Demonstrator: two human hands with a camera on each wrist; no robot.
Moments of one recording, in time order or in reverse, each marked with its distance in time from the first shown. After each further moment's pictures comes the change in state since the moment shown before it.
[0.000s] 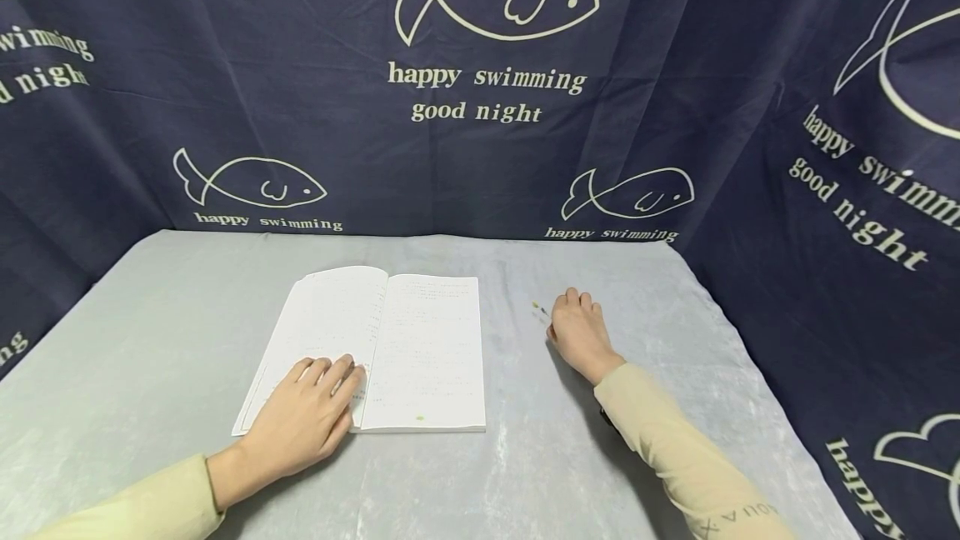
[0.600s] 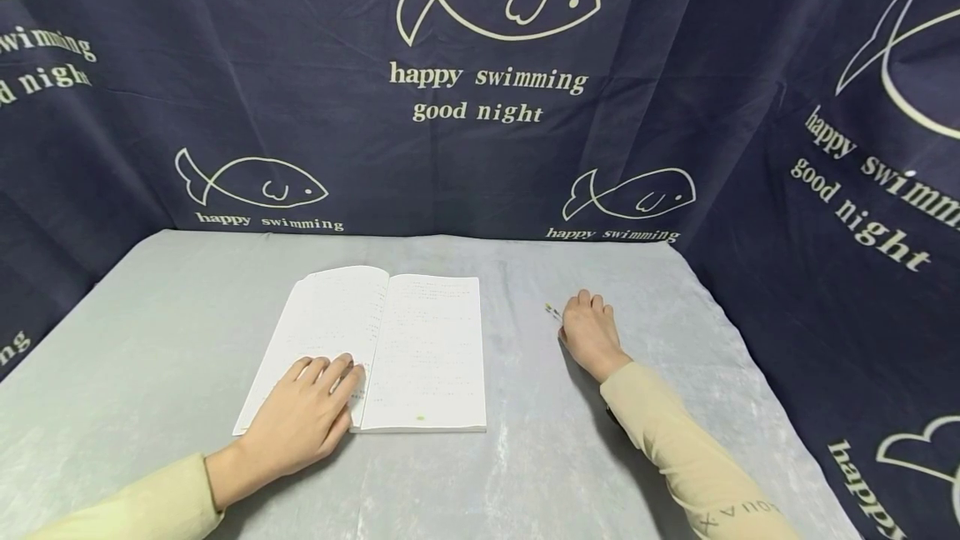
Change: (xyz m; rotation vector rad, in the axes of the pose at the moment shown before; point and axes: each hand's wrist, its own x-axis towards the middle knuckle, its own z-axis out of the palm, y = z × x) left_hand 0.000 -0.001 -0.001 -0.014 -0.020 -0.021; right_hand 0.000 0.015 0.007 -0.030 -0.073 0.065
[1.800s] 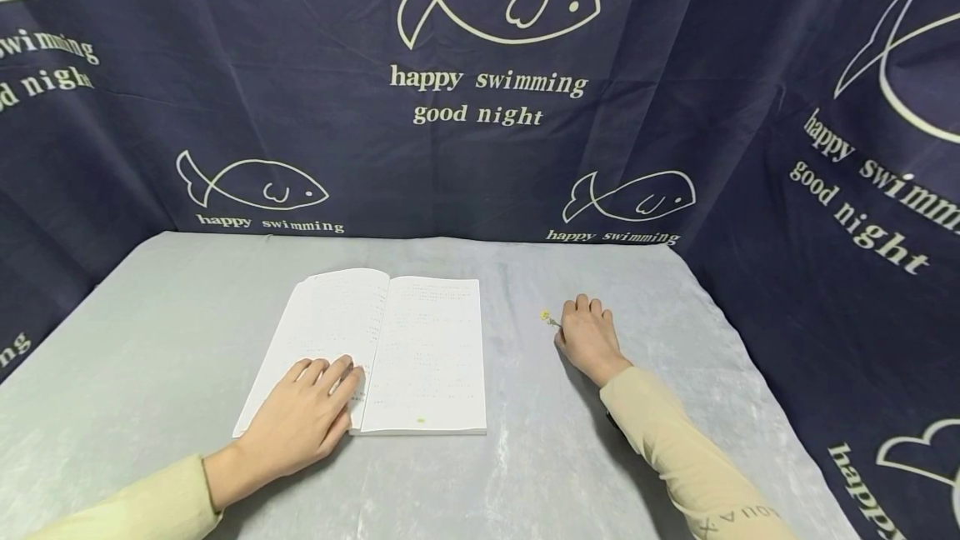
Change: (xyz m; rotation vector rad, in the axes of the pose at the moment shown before) left_hand 0.000 -0.002 -0.001 0.019 -0.007 0.008; right_hand -0.003 -0.001 0.004 0.058 0.051 -0.014
